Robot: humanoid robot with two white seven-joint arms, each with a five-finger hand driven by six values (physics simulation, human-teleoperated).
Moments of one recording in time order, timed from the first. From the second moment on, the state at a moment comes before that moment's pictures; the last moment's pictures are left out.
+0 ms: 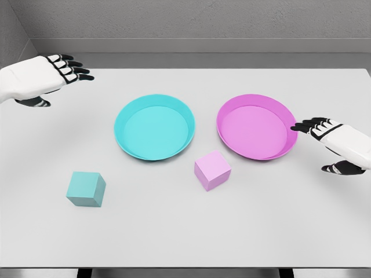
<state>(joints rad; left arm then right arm) -0.69 0.97 -0.60 -1.43 -0.63 -0.61 -0.24 0.04 -1.14 0.31 -1.76 0.29 -0.36 0.00</state>
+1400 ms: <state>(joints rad) -0.35 1.16 -0.65 -1.79 -0.62 -0.61 -0.32 -0.56 -0.90 0.81 -1.76 0.28 -0.42 0.37</state>
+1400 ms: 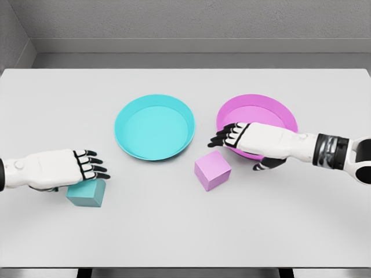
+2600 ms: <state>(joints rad) -0.35 1.14 -0.65 -1.79 -0.52 -0.61 -0.32 -0.59 -0.79 0.92 -1.75 0.29 -0.30 0.44</state>
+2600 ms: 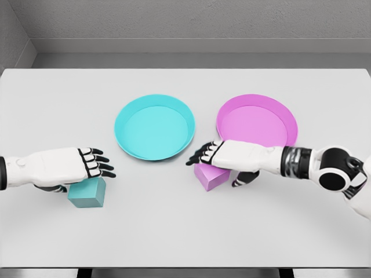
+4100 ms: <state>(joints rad) -0.33 1.14 -0.65 -1.79 -0.52 -0.61 -0.31 -0.69 -0.75 0.91 -1.75 0.29 -0.33 0.50</state>
